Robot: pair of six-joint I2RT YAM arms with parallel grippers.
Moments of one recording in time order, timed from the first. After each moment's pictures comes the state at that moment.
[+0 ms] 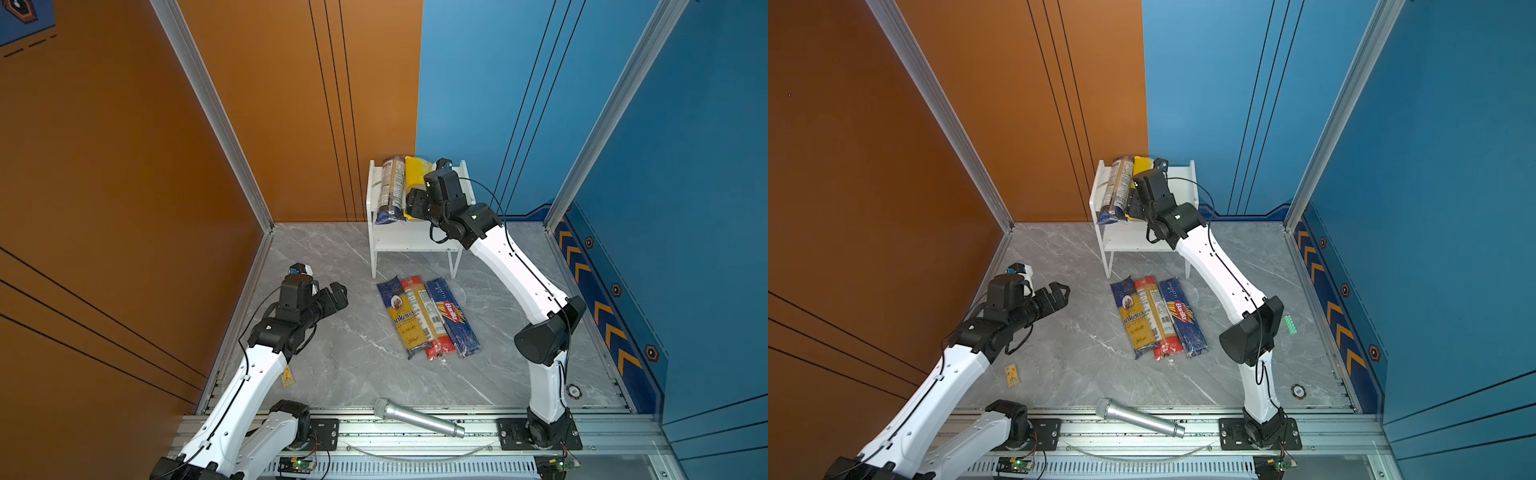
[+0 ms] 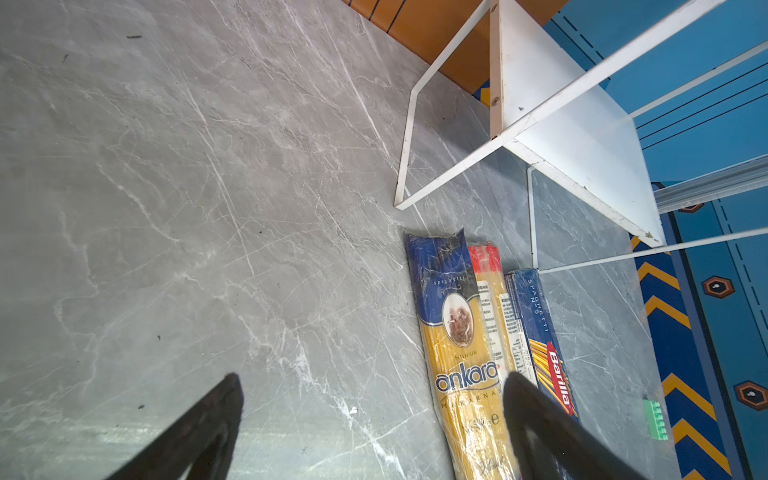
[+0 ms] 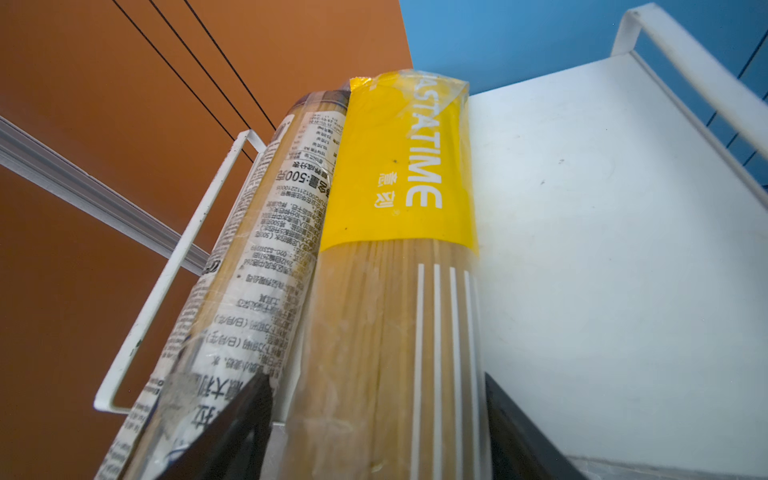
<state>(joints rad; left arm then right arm) -0.20 0.92 0.78 -0.52 0.05 -0.63 0.63 2.02 2.32 -0.77 0.31 0.53</state>
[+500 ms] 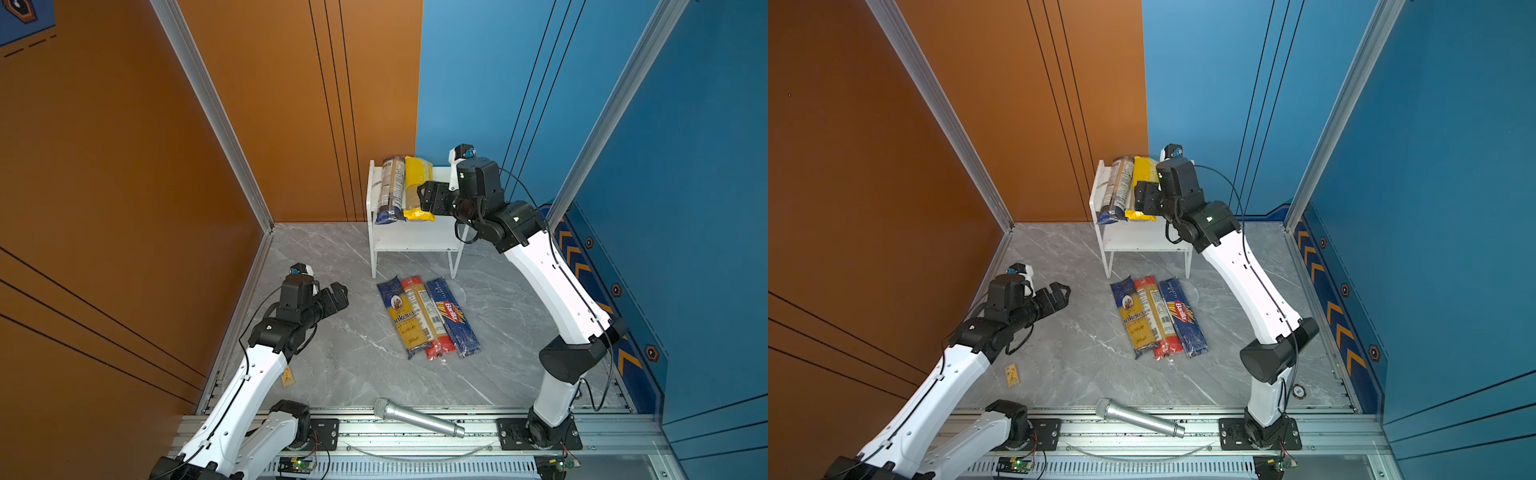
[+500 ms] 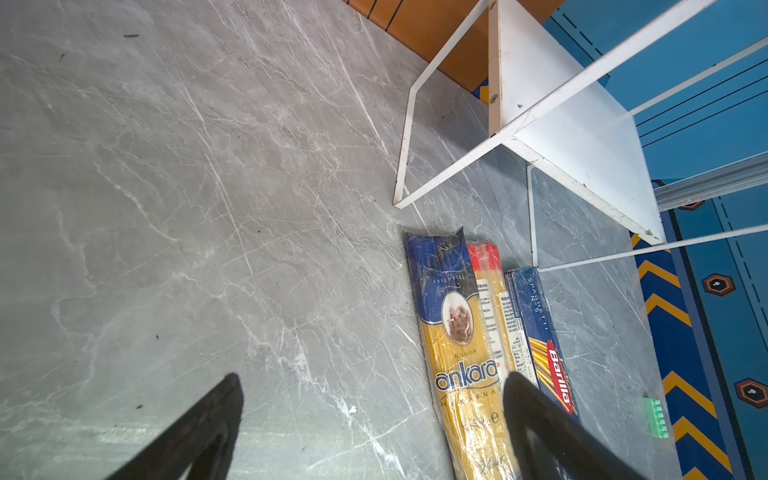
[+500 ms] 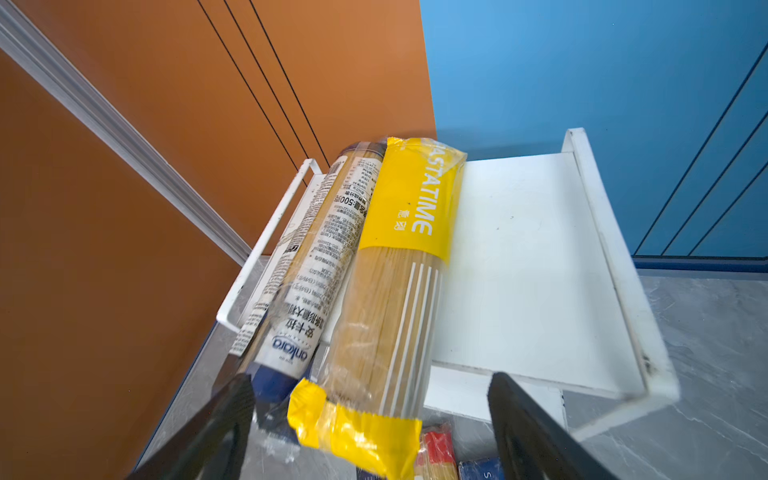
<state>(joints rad) -0.21 0.92 0.78 -0.52 0.04 -0.63 0.61 1.79 2.25 -0.83 0.22 0.39</state>
